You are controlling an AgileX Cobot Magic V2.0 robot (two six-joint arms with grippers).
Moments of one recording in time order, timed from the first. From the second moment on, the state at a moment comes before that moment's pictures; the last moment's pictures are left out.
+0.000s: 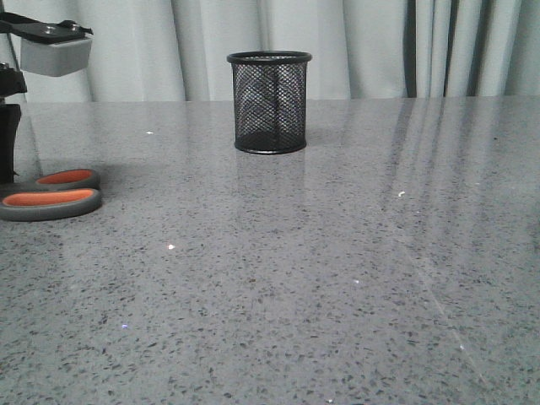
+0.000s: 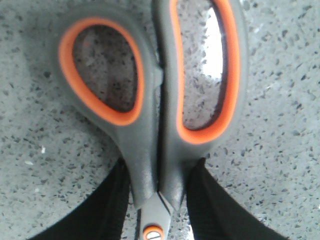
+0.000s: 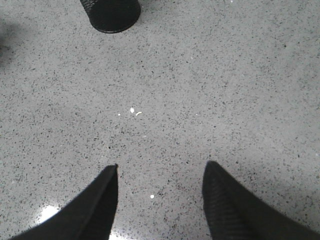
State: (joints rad) left arm -0.24 1.72 -1.34 -0.04 1.23 1.30; right arm 0.12 0.86 -0.95 0.33 0.93 -0.30
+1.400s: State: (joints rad) left arm -0.29 1.54 -1.75 -0.73 1.25 1.17; right arm 0.12 0.99 -0.96 1.30 0.73 -0.92
